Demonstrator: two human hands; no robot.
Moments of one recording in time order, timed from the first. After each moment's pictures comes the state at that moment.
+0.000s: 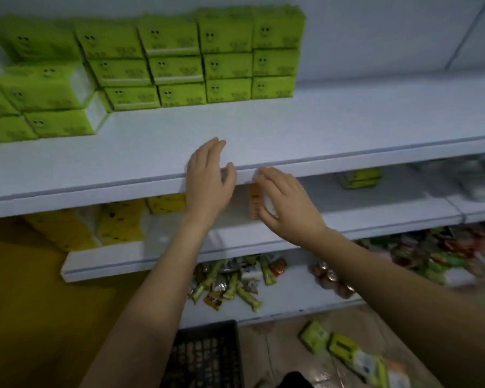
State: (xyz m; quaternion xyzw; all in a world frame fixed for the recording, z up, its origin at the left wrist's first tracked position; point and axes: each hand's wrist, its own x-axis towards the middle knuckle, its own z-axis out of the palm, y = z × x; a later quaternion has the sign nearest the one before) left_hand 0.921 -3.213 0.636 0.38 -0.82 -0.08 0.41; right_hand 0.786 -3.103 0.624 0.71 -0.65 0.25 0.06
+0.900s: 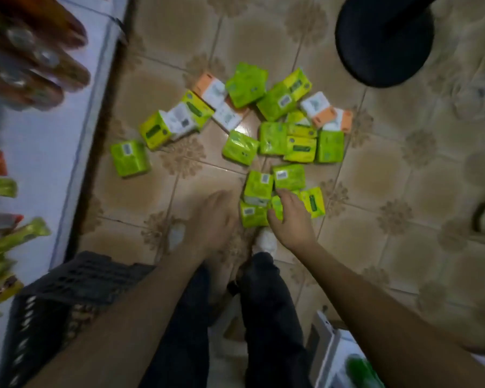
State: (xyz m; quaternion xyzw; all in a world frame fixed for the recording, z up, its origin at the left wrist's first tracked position) left_hand 0.745 -2.730 0.064 -0.07 -0.90 -0.24 -0.36; right_hand 0.767 -2.547 0.054 -0.12 -0.91 0.27 -0.28
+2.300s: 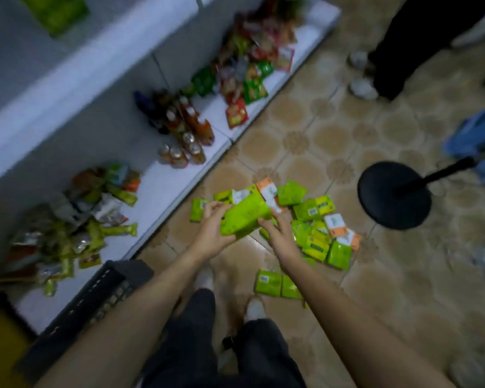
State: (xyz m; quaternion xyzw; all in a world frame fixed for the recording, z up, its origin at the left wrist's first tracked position) left_hand 0.750 -2.792 0.321 0.14 -0.85 -0.49 -0.13; right_hand 0.712 -2.627 0.290 -0.14 -0.75 0.57 -0.31
